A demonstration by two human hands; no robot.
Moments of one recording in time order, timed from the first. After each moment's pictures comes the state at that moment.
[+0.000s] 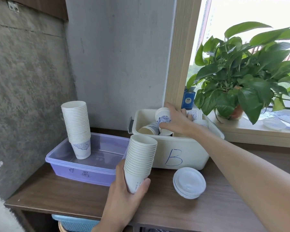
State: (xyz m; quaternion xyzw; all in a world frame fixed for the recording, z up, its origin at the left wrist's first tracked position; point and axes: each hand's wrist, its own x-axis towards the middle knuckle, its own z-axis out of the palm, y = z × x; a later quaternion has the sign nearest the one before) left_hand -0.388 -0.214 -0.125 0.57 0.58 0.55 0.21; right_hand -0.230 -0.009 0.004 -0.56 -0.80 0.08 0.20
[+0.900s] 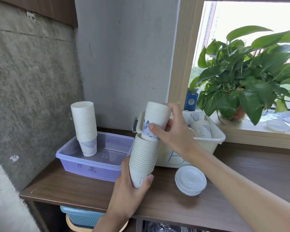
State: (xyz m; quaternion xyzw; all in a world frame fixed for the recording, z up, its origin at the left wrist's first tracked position) left_hand -0.387 -0.215 -0.125 0.57 0.58 0.54 0.21; right_hand -0.249 -0.118 0.008 -0.31 -0.75 0.33 0.48
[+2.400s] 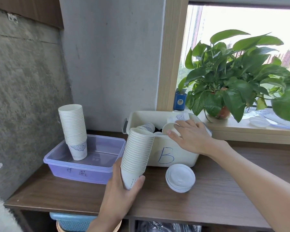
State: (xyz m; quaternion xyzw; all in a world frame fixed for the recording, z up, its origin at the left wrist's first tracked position) left_hand -0.385 -0.217 -0.123 0.59 0.57 0.54 0.19; right_hand -0.168 -0.076 0.003 -0.54 -0.84 -0.07 0.05
